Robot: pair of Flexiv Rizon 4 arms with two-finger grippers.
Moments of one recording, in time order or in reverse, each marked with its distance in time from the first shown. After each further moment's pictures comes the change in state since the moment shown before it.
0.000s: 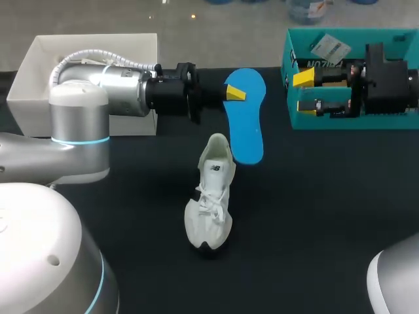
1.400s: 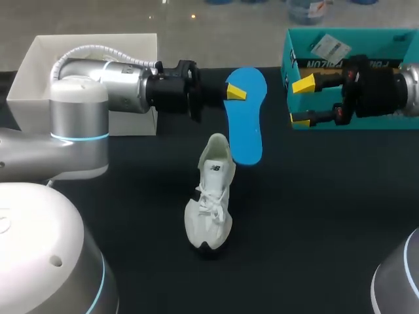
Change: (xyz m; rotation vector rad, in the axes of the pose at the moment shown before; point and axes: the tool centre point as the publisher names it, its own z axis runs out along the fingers) left arm 0.004 0.001 0.000 -0.020 -0.010 0.029; right arm -0.022 -0.006 0.006 0.171 0.103 0.133
